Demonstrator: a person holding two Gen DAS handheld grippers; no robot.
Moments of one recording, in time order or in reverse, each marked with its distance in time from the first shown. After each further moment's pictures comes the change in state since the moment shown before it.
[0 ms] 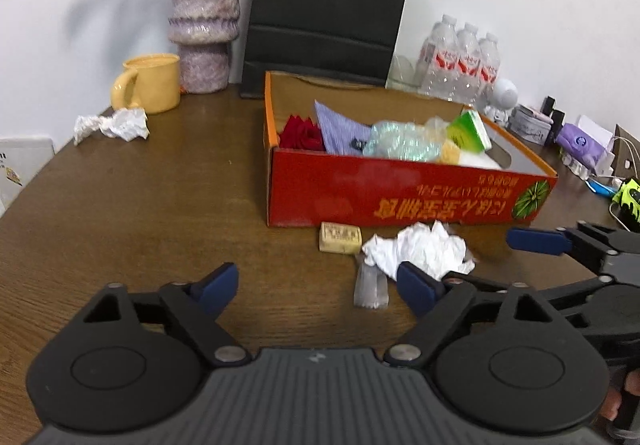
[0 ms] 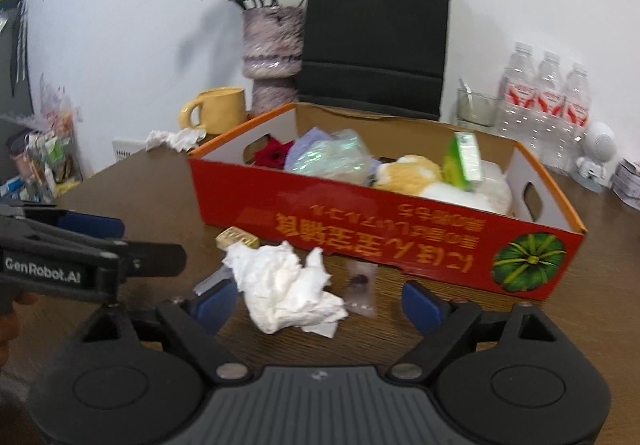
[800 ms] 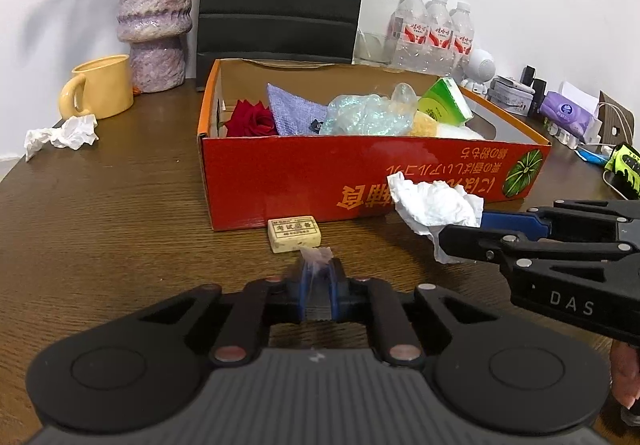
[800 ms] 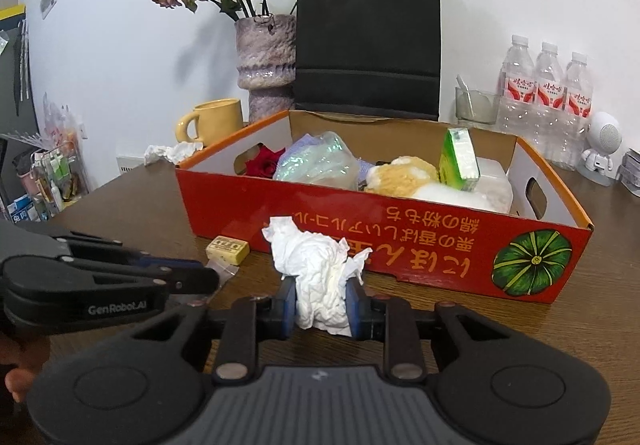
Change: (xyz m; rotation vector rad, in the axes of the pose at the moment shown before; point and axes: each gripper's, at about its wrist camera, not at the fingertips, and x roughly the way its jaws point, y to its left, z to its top) left arm 0.036 -0.025 0.000 0.092 0.010 -0.036; right arm 0.002 -0.024 -0.003 0.070 -0.047 0.035
